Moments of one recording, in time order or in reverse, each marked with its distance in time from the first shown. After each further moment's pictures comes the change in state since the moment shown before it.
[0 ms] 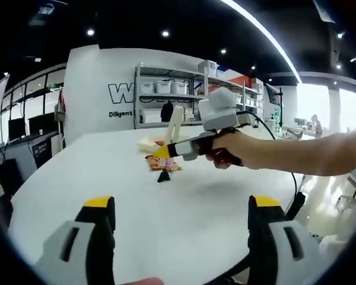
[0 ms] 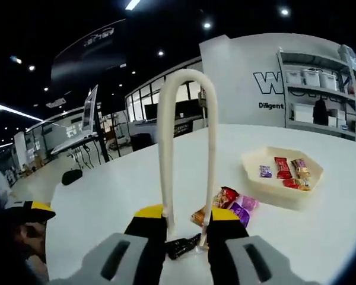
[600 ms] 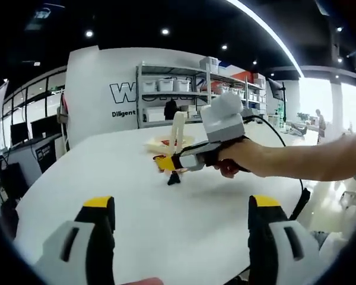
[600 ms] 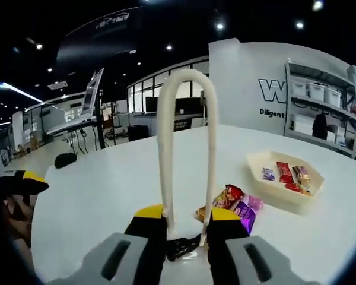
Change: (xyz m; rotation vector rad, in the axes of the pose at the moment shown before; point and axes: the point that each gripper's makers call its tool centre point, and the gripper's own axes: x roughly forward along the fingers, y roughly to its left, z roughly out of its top) left arm 0.007 0.019 0.007 0.012 0.011 0.018; right arm 0.006 0.008 -0.011 -0.099 0.021 -0.030
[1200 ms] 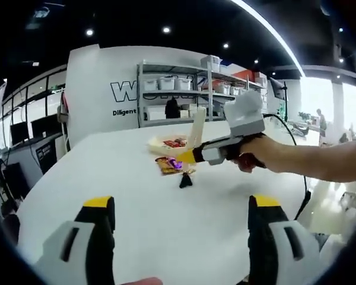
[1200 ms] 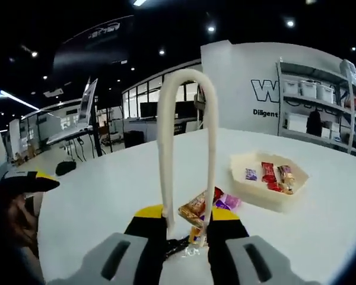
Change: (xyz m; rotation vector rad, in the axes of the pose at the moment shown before) left arm 0.009 0.004 0.005 -0.002 0.023 -0.005; right arm -0.034 -0.025 0.012 0.041 -0.032 -0.024
